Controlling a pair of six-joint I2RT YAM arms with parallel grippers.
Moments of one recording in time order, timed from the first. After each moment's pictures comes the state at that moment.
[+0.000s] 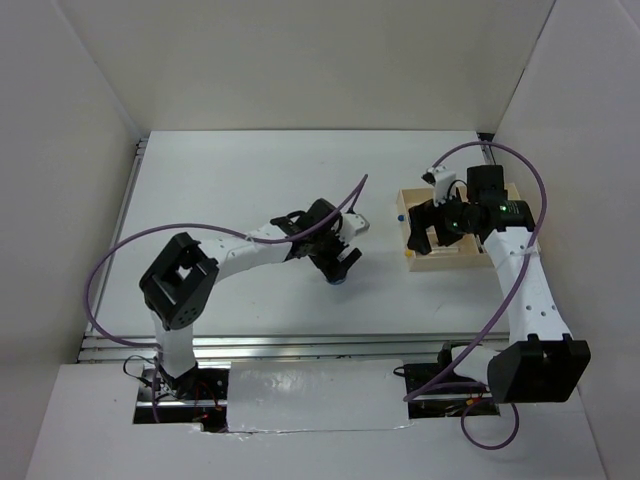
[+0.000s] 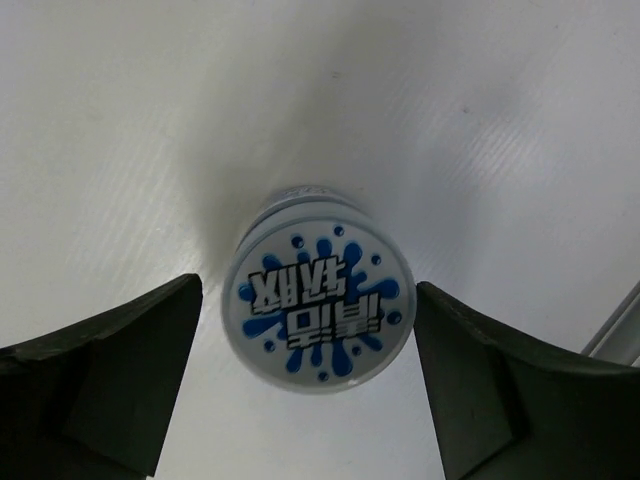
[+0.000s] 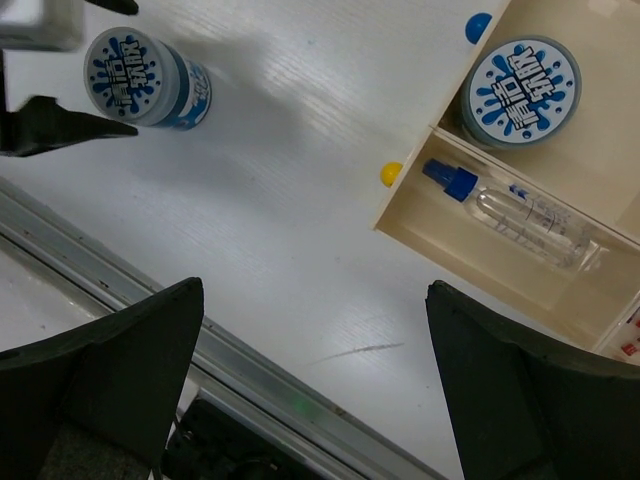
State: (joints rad) left arm -0.79 1.87 1.31 -0.35 0.17 0.10; right arm -0.02 1.19 1.20 -0.97 -0.46 -0.37
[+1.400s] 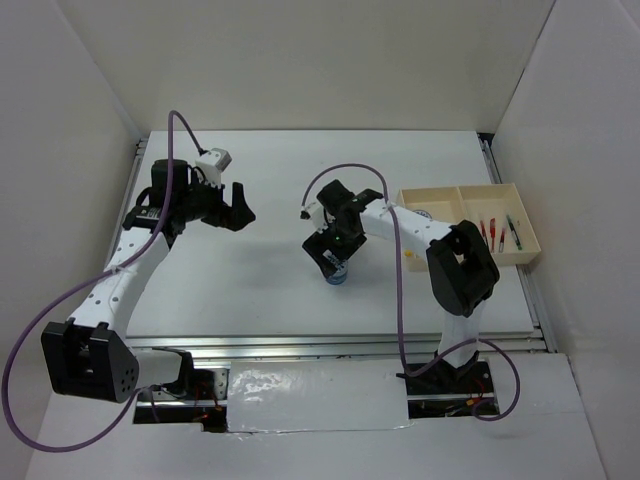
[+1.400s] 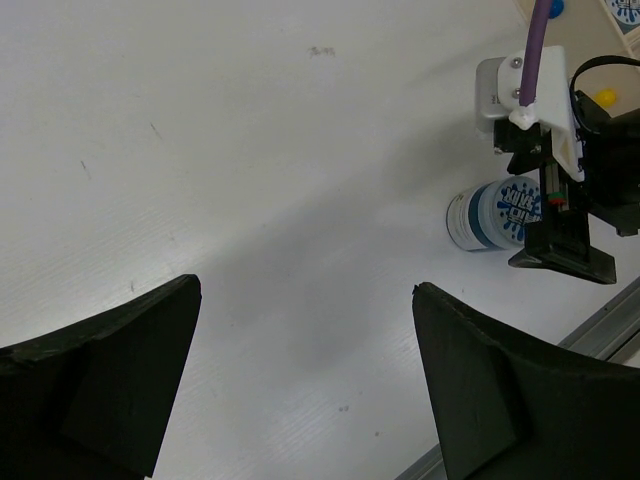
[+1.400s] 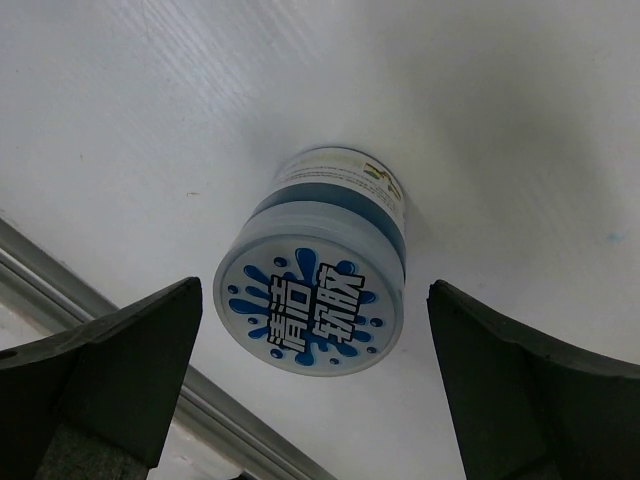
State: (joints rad) left arm -0.10 1.26 1.11 -0.47 0.47 0.01; right arm 0.66 1.85 1.40 -0.80 -0.20 -0.16
